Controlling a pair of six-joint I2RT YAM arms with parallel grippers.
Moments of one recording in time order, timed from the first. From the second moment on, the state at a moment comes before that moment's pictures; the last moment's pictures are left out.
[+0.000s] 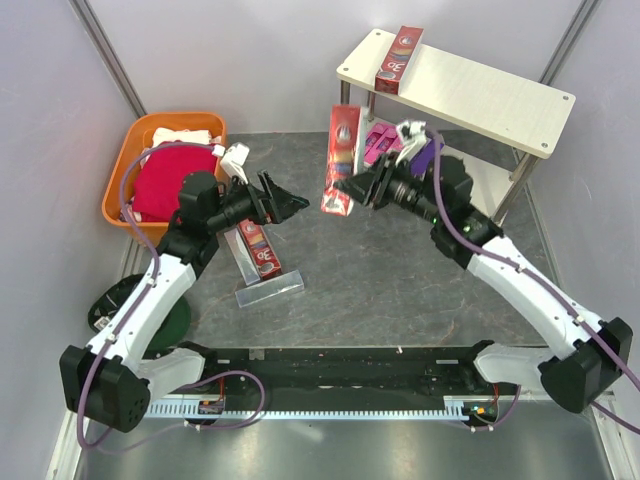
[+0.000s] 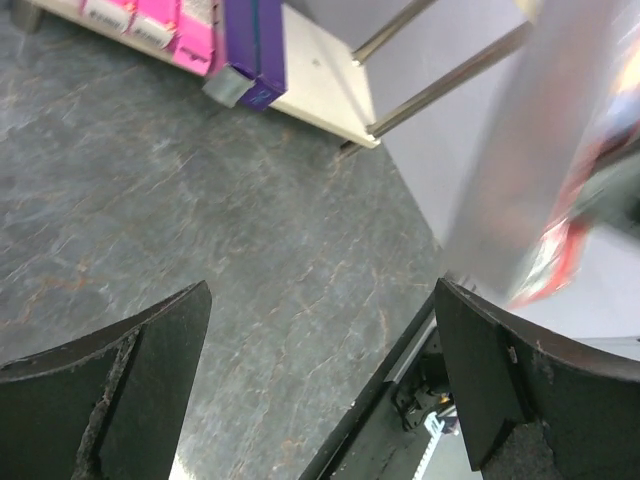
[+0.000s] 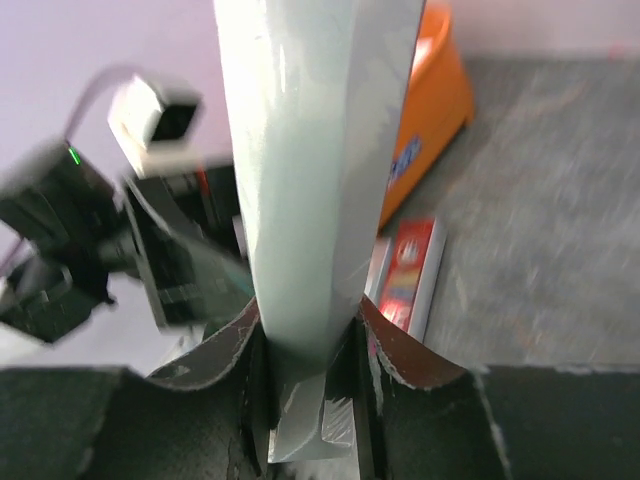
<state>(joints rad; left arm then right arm) -0.32 1.10 0.95 -0.02 0.57 -0.63 0.58 1.21 1.14 0.03 -0.34 0.64</state>
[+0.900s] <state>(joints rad) -0.32 1.24 0.84 -0.06 0.59 -0.61 -0.03 1.87 1.99 -0.14 -0.56 0.76</state>
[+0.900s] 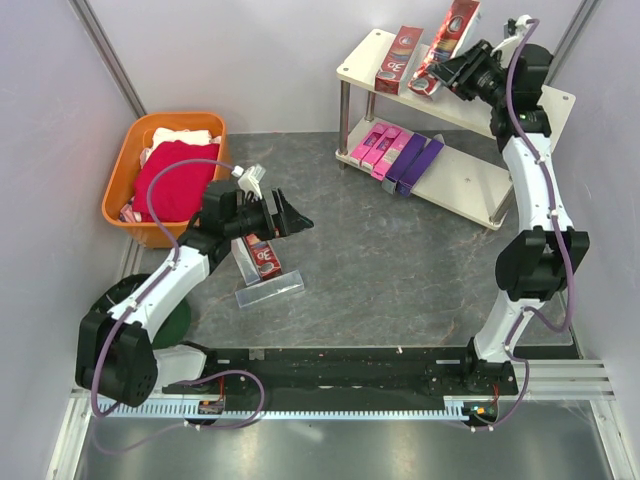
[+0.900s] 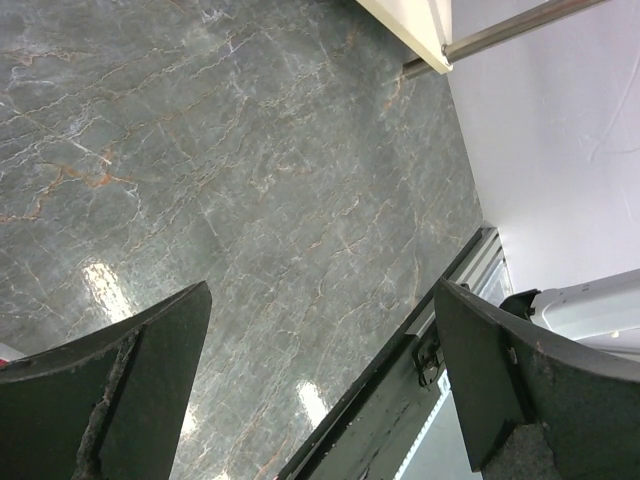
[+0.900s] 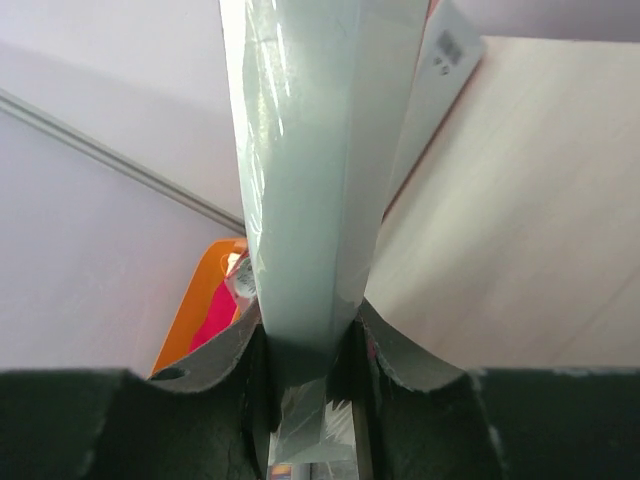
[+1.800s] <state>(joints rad) -0.32 1.26 0.84 -0.02 0.62 -0.61 -0.05 1.91 1.97 -0.02 -0.59 0.90</state>
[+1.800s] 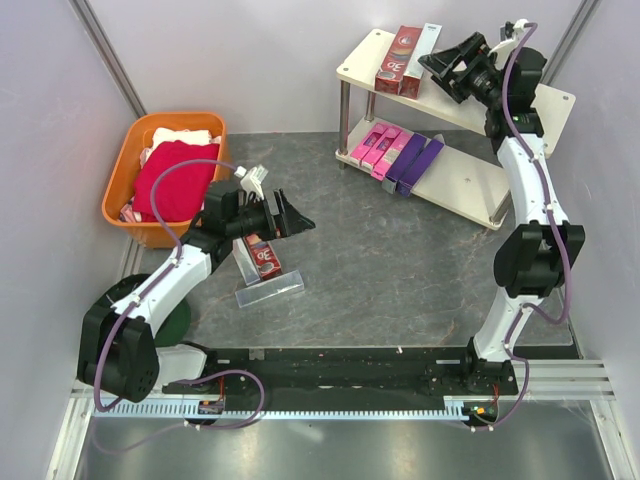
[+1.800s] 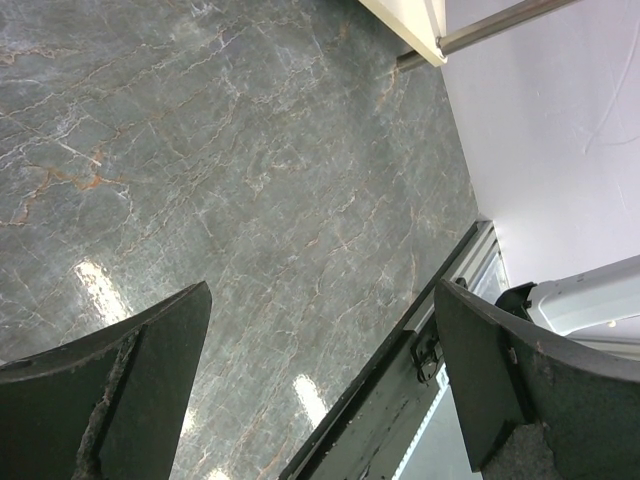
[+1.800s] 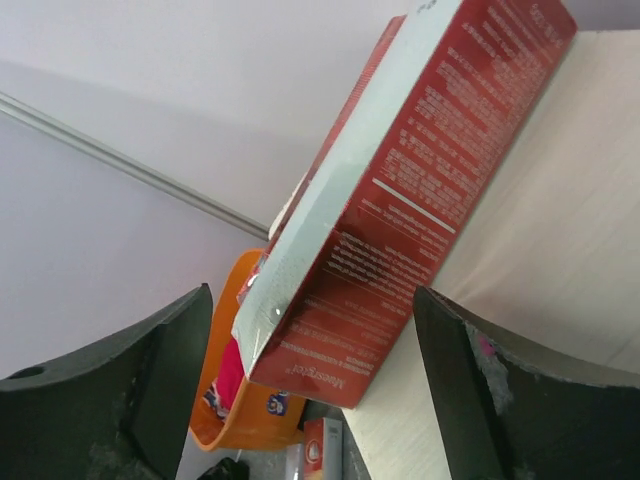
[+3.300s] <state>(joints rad) -0.25 1.44 0.84 -0.31 0.02 -0.56 0.35 1.31 1.00 -0.09 -0.39 0.66</state>
